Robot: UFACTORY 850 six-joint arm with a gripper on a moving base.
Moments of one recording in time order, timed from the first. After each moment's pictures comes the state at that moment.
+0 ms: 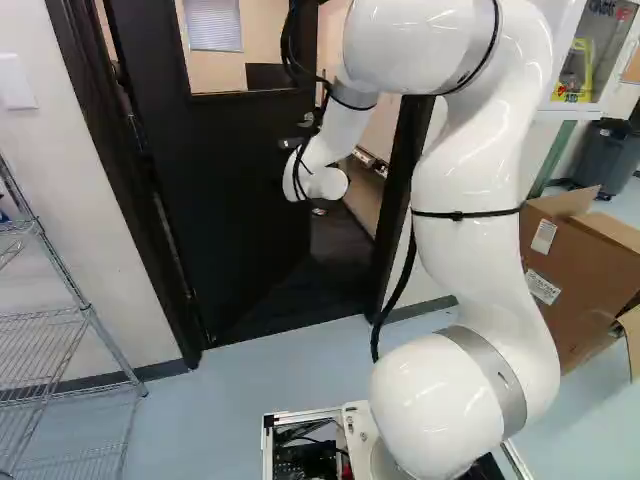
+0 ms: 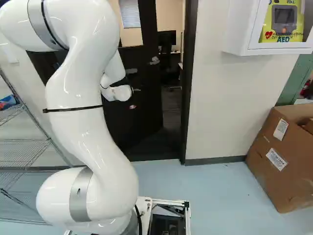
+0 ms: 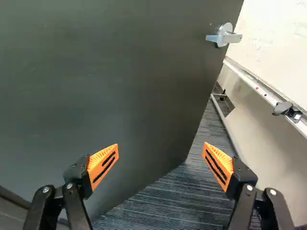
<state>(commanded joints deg) 11.2 -23.5 -51.4 -4.3 43.9 0.0</state>
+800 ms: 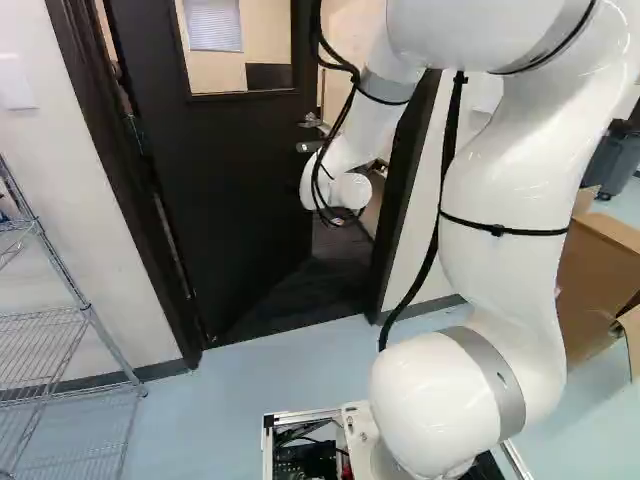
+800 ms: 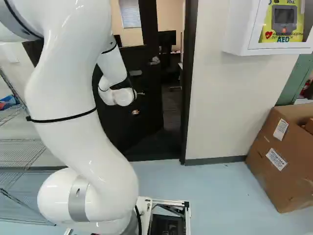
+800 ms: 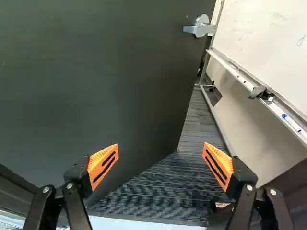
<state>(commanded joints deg) 7.4 -13.4 -39.2 -3.6 43.9 0.0</state>
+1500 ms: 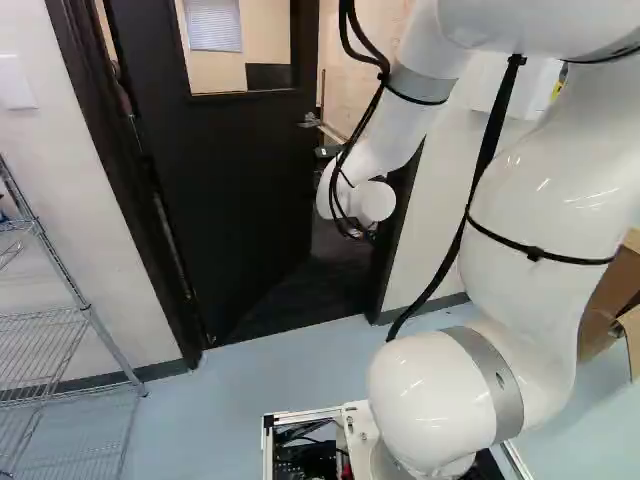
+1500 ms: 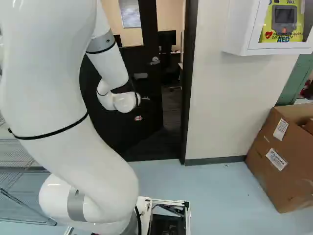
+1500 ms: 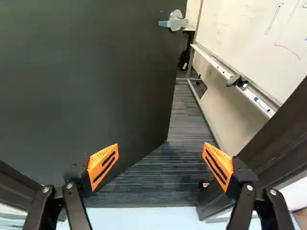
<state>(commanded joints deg) 3.2 -4.6 -29.4 -2.6 43.9 0.0</state>
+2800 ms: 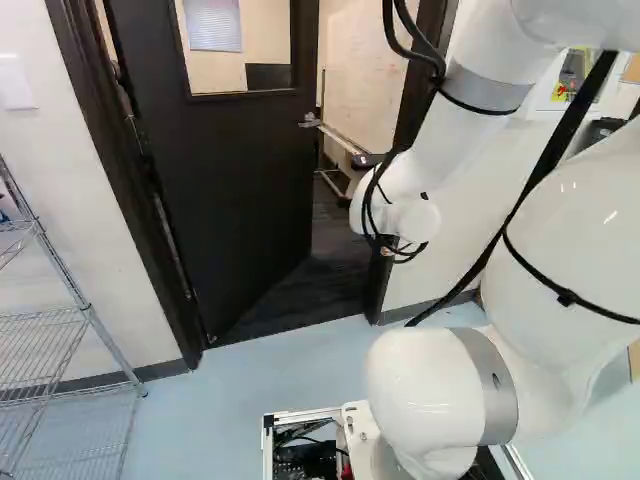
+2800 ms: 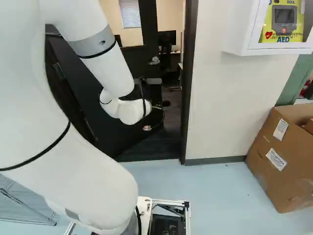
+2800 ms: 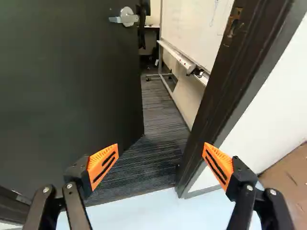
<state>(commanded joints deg) -8.4 5.6 -19.1 -2.6 43.9 0.0</state>
